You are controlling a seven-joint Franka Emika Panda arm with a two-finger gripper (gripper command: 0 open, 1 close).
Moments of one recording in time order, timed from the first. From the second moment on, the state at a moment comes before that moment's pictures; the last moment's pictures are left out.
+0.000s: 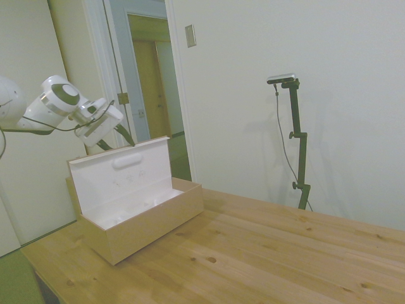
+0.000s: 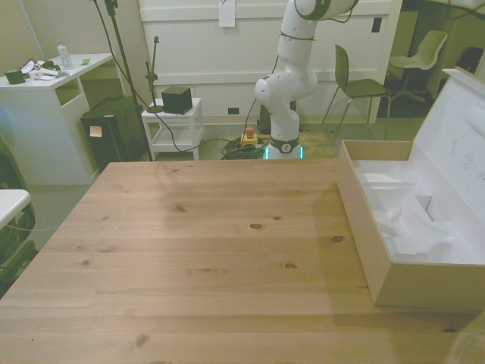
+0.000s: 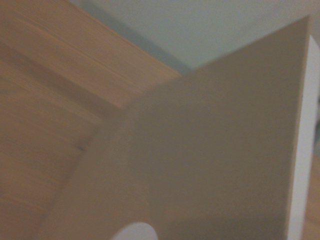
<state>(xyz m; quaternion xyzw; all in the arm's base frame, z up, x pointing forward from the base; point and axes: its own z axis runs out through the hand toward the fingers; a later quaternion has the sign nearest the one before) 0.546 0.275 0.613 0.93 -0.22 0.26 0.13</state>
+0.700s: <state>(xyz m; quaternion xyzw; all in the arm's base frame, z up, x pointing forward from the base) 0.461 0.000 0.519 0.92 -0.36 0.16 0.03</state>
